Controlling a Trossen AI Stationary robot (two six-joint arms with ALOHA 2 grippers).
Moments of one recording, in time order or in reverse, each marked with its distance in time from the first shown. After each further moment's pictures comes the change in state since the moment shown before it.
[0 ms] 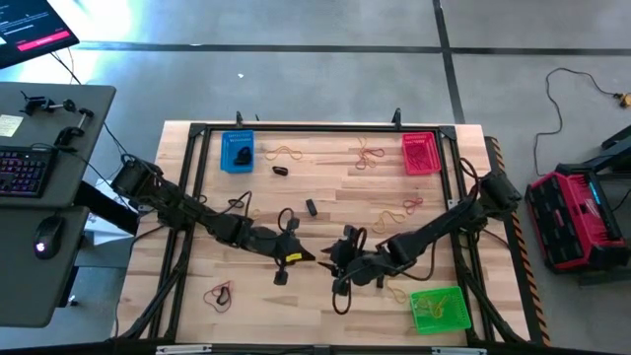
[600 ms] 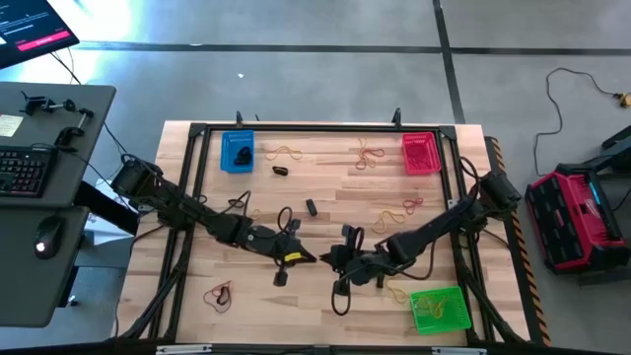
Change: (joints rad) left arm -0.004 0.000 0.000 0.039 0.034 -0.012; right arm -0.004 0.000 0.023 -0.040 -0.023 -0.067
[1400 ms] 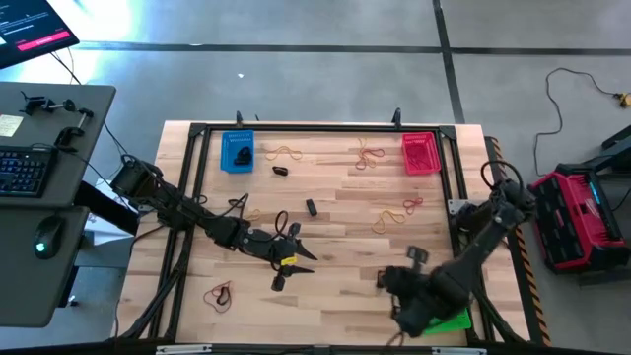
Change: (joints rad) left arm -0.028 0.000 -0.001 0.052 -0.004 0.015; right arm 0.354 -0.048 0.406 -1.294 -0.197 0.780
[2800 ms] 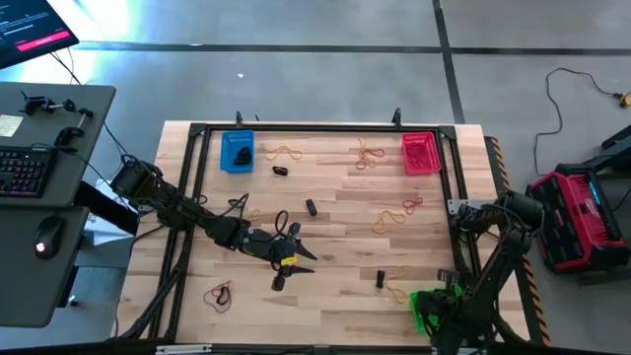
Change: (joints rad) left arm 0.002 0.000 0.000 -0.002 0.000 -0.012; right arm 0.275 0.052 -0.337 0.185 -0.330 0.145
